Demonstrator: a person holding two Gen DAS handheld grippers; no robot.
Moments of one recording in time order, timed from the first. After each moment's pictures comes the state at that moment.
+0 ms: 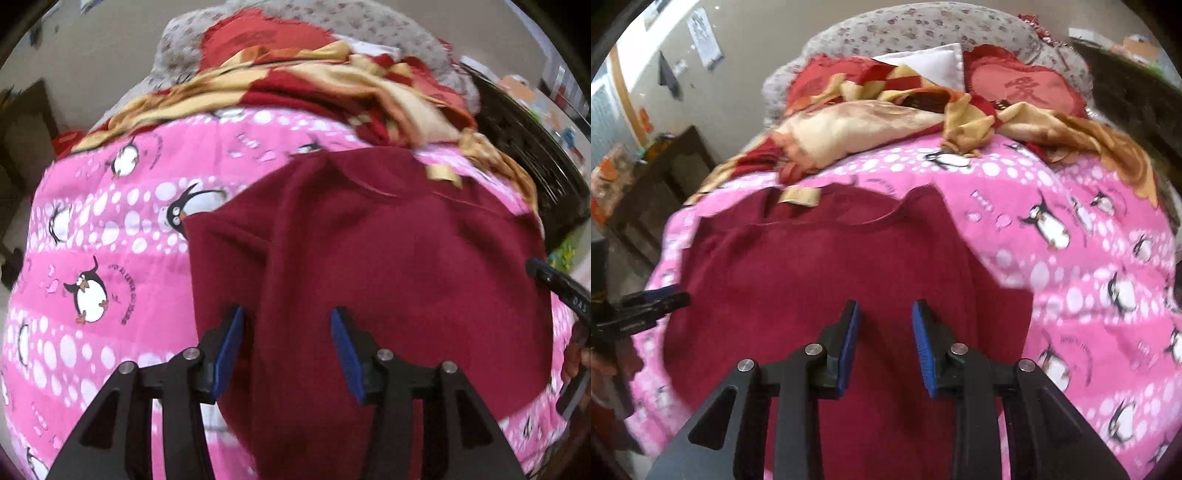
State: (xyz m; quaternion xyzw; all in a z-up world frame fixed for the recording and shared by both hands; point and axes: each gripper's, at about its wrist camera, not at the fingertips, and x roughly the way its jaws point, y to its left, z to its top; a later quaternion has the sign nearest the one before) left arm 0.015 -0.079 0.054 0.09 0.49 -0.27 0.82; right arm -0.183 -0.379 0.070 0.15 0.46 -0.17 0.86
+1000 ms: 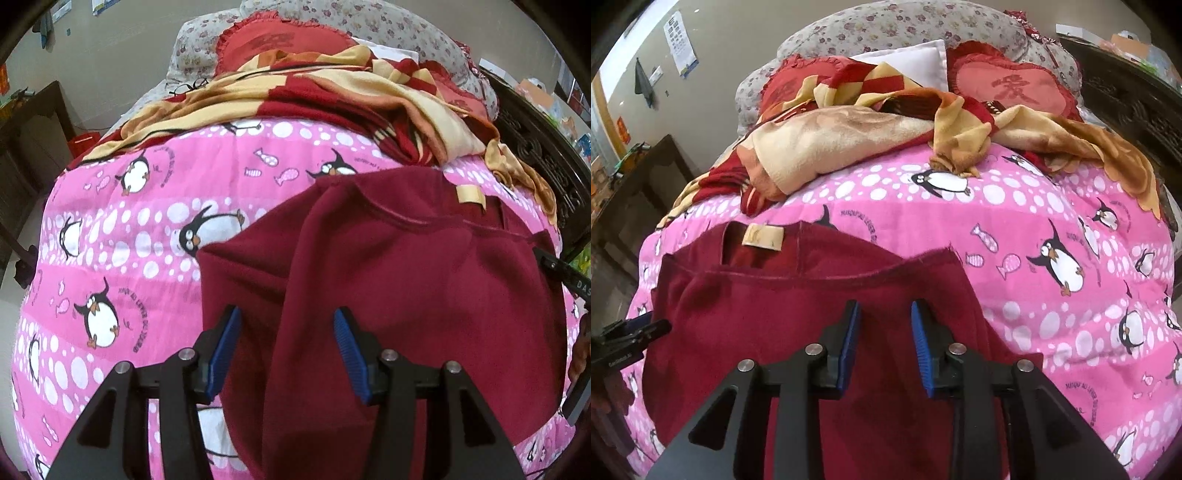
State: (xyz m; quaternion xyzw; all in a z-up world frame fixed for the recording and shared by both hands) left arm 0.028 -0.090 0.057 0.11 0.48 -0.25 0.84; right arm -0.139 -0.398 0.065 0.16 0.46 -0.20 0.85
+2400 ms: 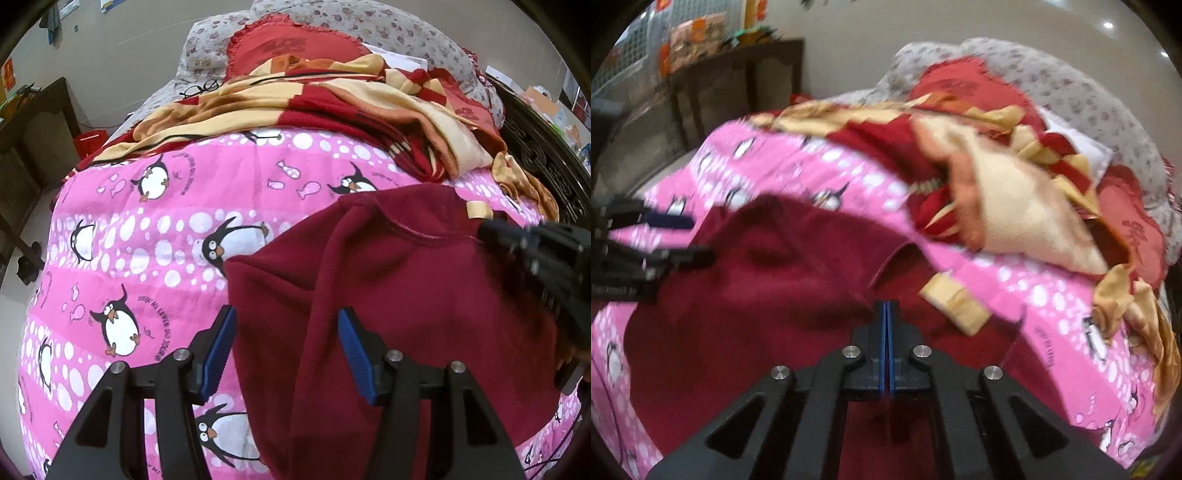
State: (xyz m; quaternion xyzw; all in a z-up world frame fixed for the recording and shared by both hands) left arm 0.039 -0.076 0.066 0.10 0.48 -0.24 0.84; right arm -0.045 -0.291 0.059 -0.08 0.47 -0.02 0.88
